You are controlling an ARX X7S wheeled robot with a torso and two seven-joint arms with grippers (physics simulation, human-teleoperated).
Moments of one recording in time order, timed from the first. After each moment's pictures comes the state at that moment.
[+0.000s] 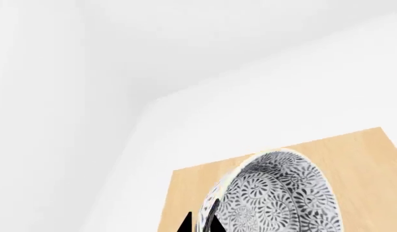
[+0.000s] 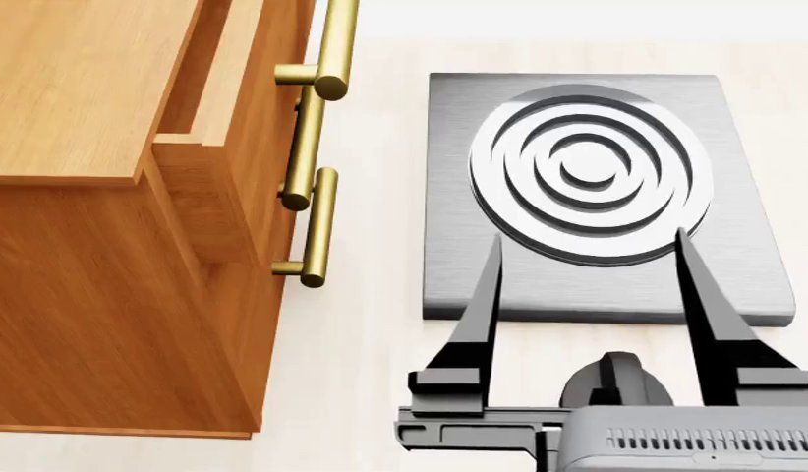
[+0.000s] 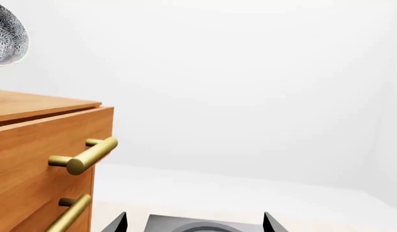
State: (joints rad) left arm -2.13 -0.01 0.55 -1.31 -0.04 -0.91 0.05; right arm 0.27 0.41 -0.27 -0.92 0.28 0.65 0.52
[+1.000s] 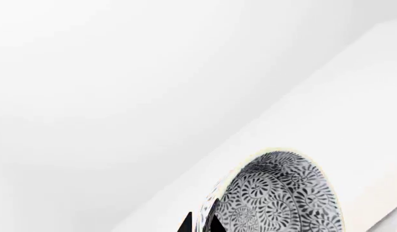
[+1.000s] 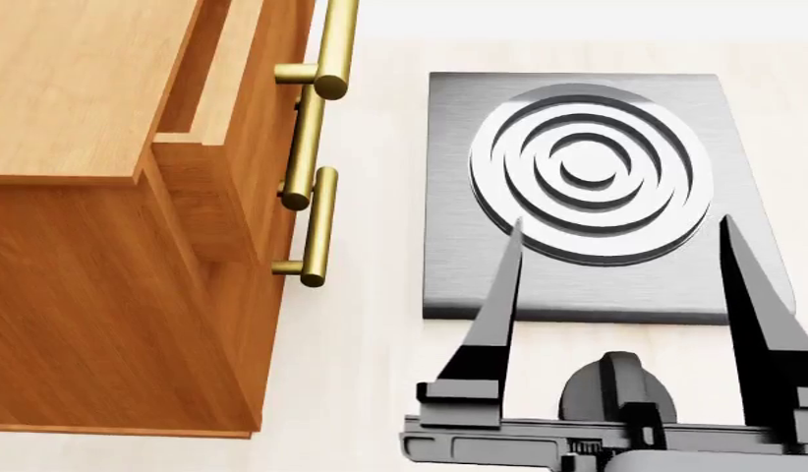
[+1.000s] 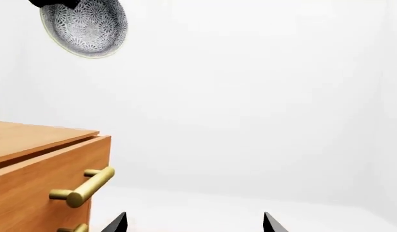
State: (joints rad) left arm -2.19 -0.14 1.07 -0.59 -0.80 -0.97 -0.11; right arm 0.30 0.52 -0.28 -1.04 0.41 0.66 0.67
